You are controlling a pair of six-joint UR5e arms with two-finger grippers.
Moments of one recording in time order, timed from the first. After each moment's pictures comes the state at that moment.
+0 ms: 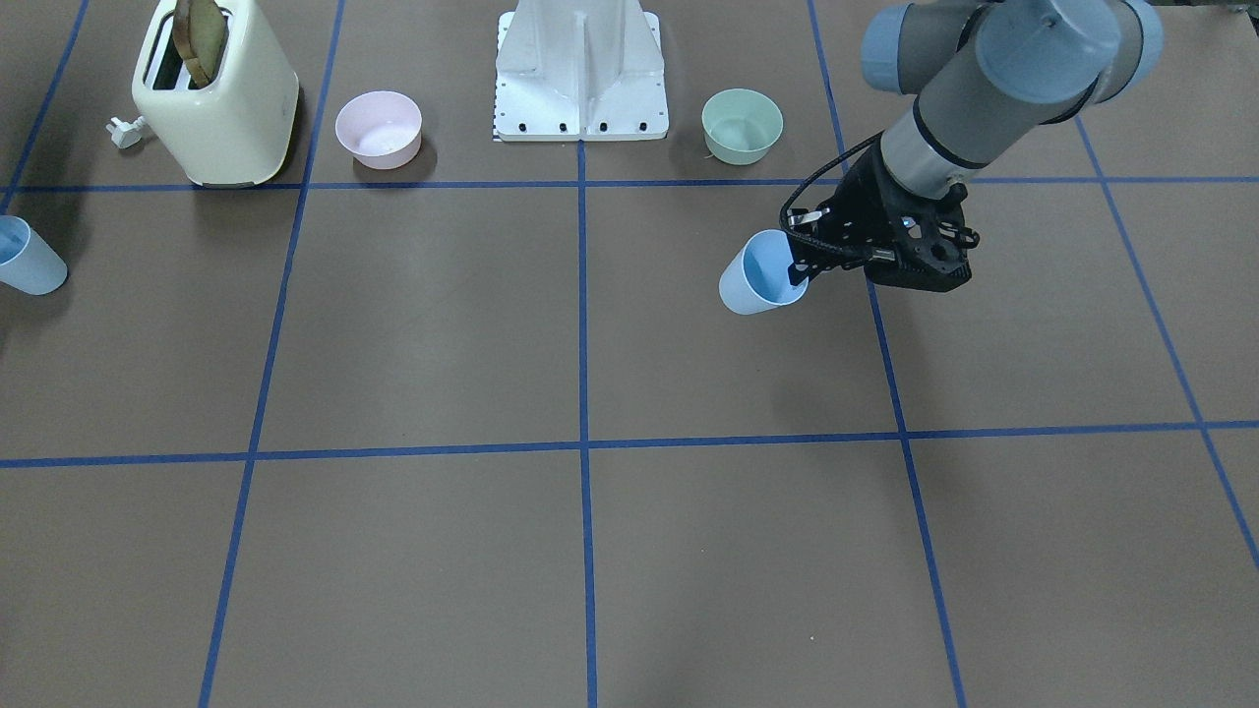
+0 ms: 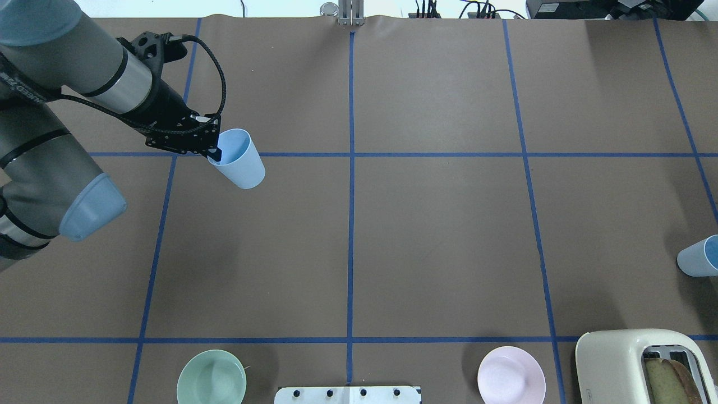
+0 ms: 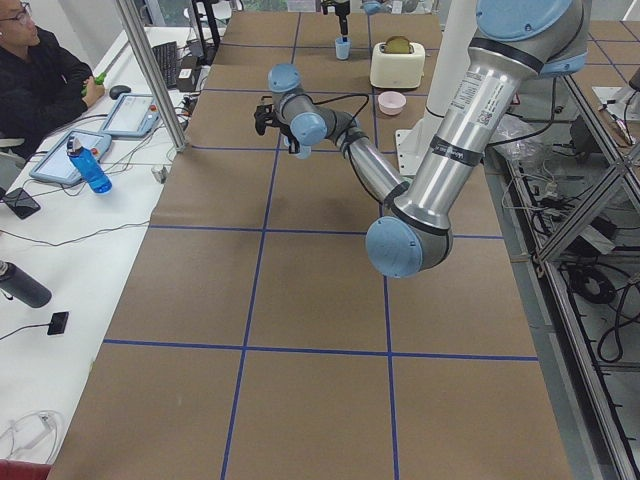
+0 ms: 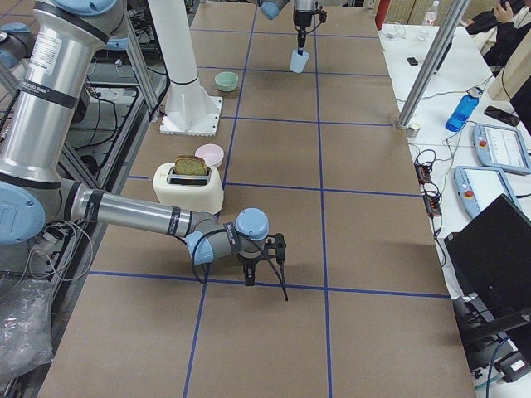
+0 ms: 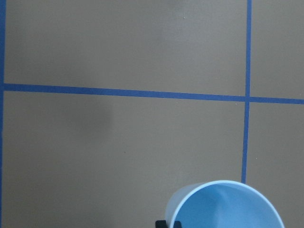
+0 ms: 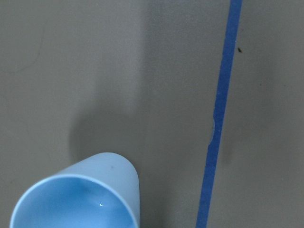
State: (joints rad) left arm -0.87 -2.05 -1.85 -1.71 -2.30 -1.10; right arm 1.21 -1.91 1.63 -1.03 2.35 0.32
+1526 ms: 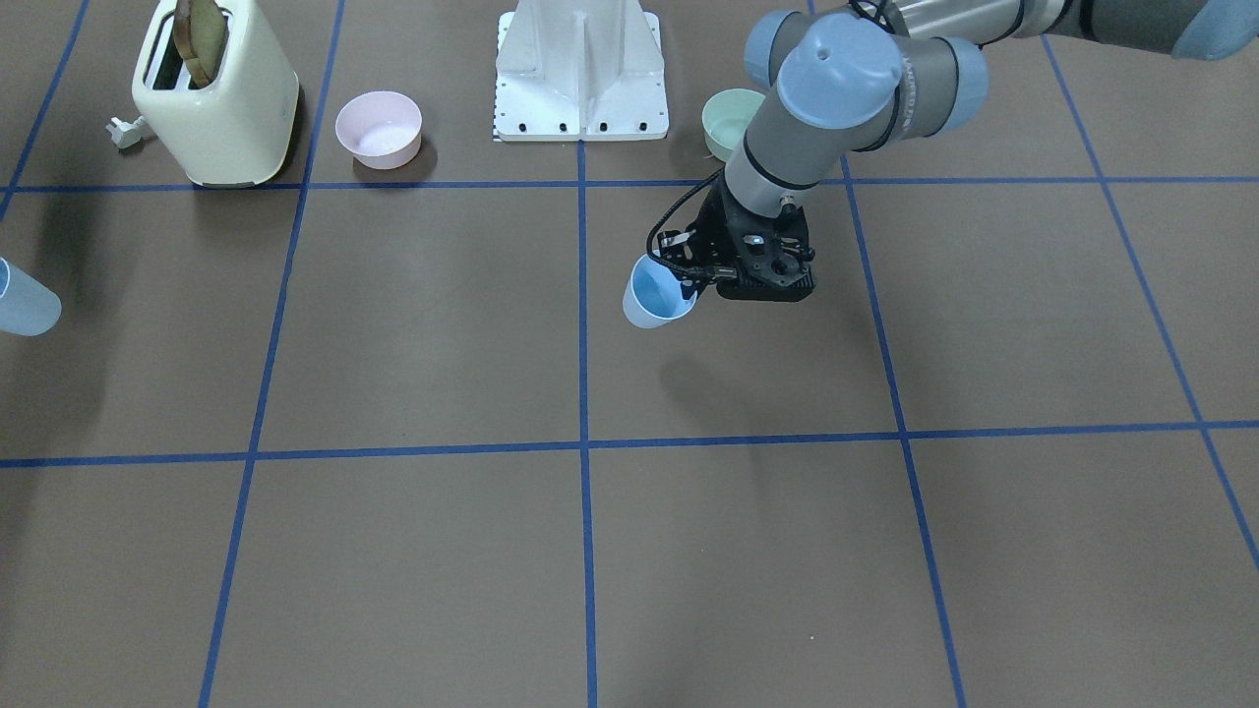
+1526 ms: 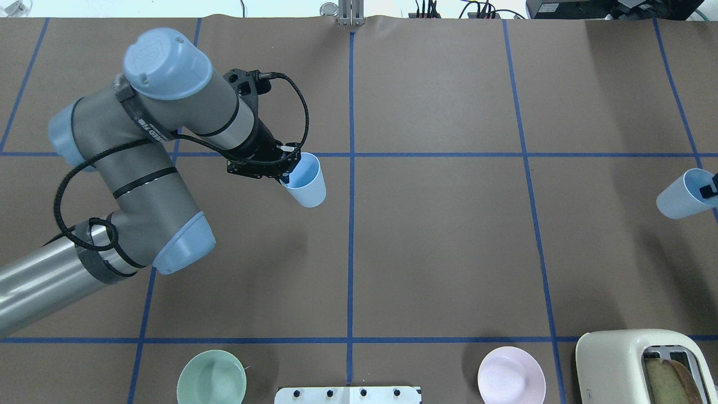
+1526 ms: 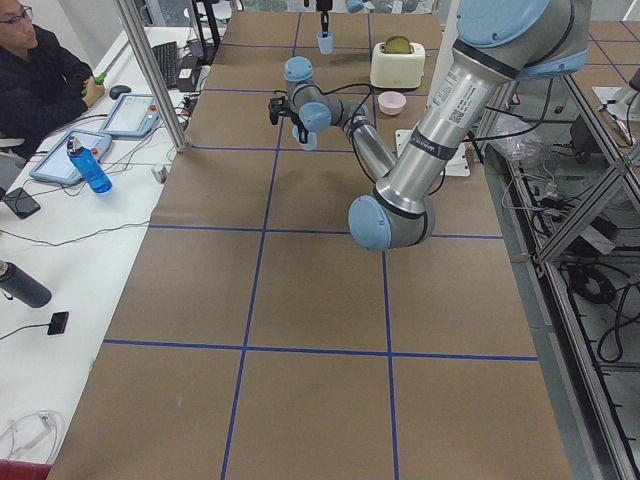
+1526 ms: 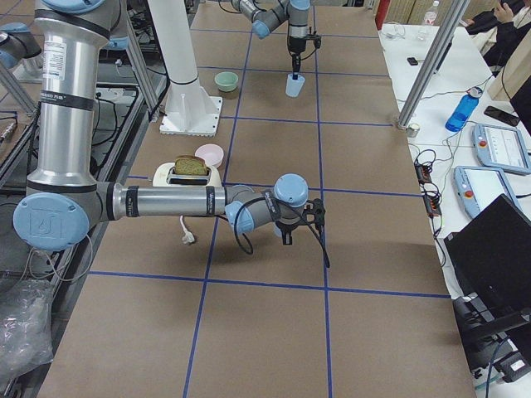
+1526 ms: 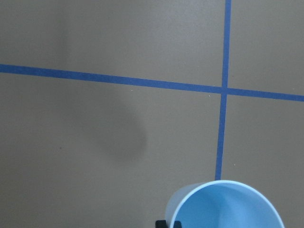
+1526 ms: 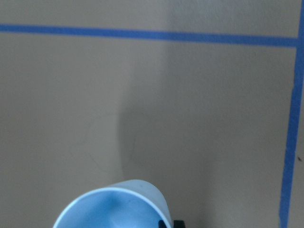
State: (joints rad) left arm -0.68 -2.22 -1.71 -1.72 -2.11 -1.26; right arm 1.31 -1.67 1.72 -1.25 2.46 0.37
